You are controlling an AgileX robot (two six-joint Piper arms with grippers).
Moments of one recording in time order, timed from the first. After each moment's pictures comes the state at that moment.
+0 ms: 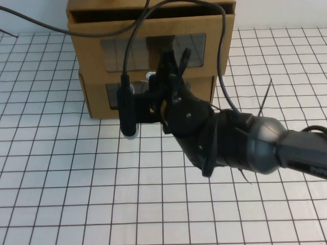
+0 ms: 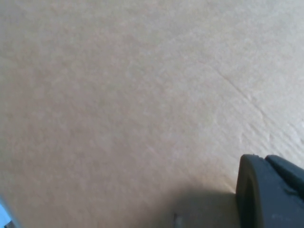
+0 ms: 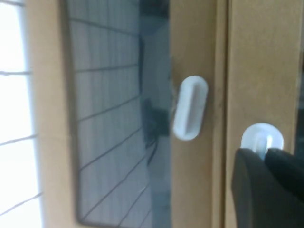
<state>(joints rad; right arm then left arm) 0.89 1.93 -1.39 -1.69 0.54 0.52 -0.15 2.08 -2.34 -0.61 1.16 0.51</state>
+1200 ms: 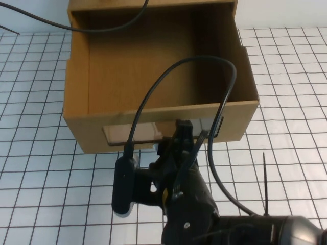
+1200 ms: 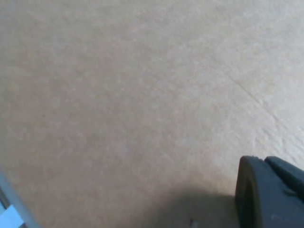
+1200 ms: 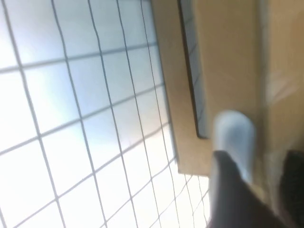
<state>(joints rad) 1.25 1.74 -1.08 -1.47 0.90 0.76 -0.16 2.11 -2.41 -0.59 1.19 0.47</state>
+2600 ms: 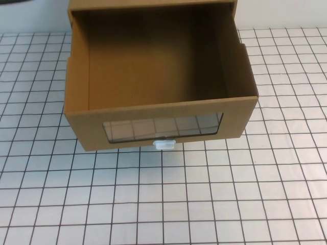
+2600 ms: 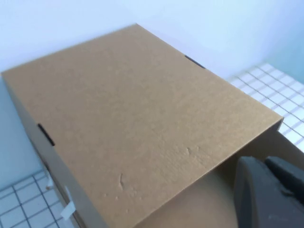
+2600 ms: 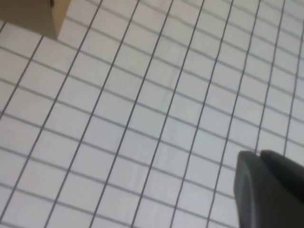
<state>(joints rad) 0.62 0.97 -1.08 -0.42 1.15 0.27 -0.16 1.52 -2.11 -0.48 1.15 0.44</state>
